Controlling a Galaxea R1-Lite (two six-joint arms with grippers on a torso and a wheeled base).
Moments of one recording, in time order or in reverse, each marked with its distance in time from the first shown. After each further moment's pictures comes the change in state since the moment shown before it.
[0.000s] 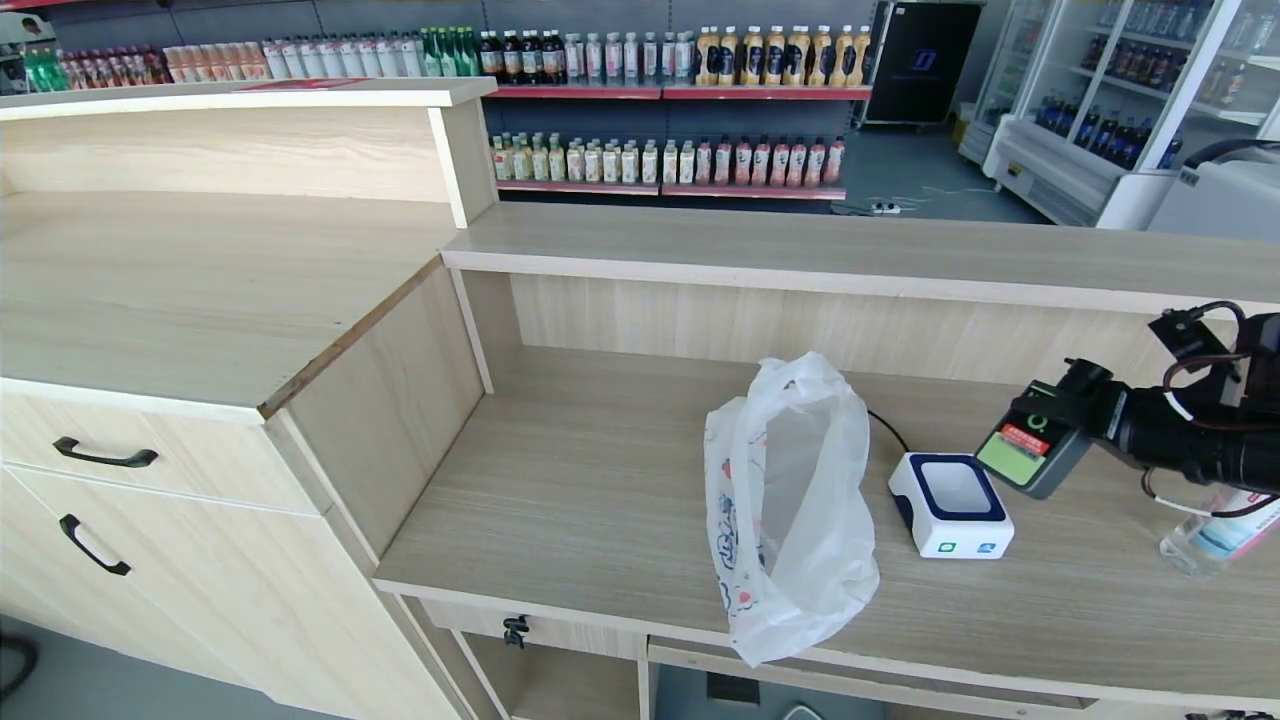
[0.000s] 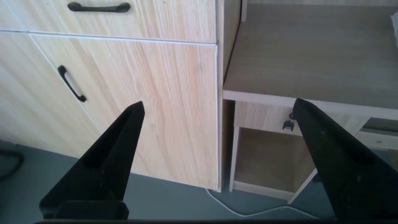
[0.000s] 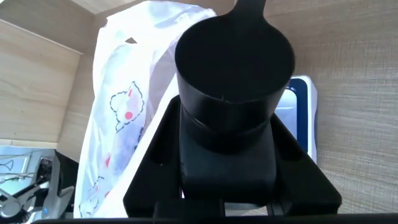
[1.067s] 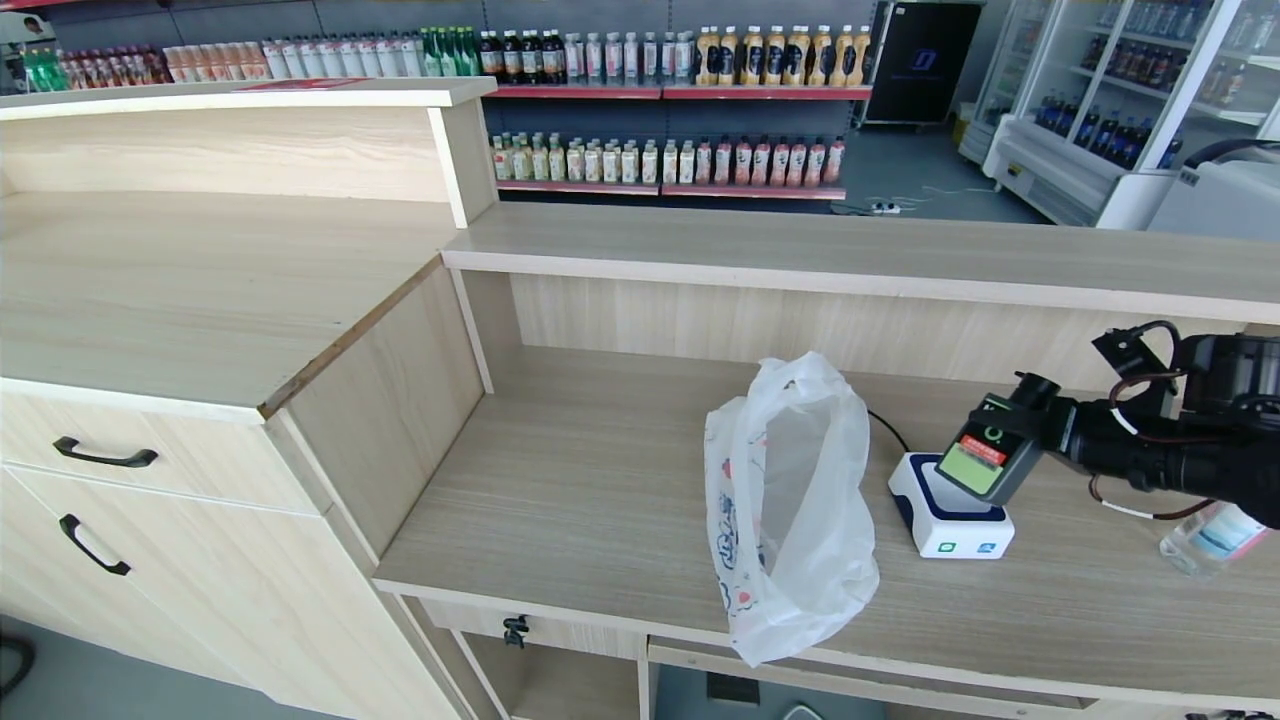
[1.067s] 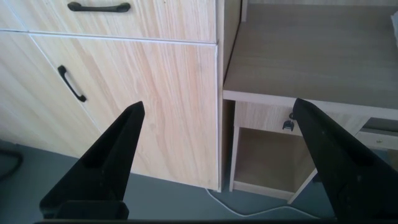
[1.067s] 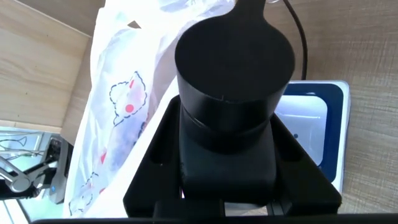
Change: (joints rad) left arm 0.000 0.000 0.000 0.000 0.000 0.000; right arm 0.043 0.124 -0.011 -0.106 0.056 -0.010
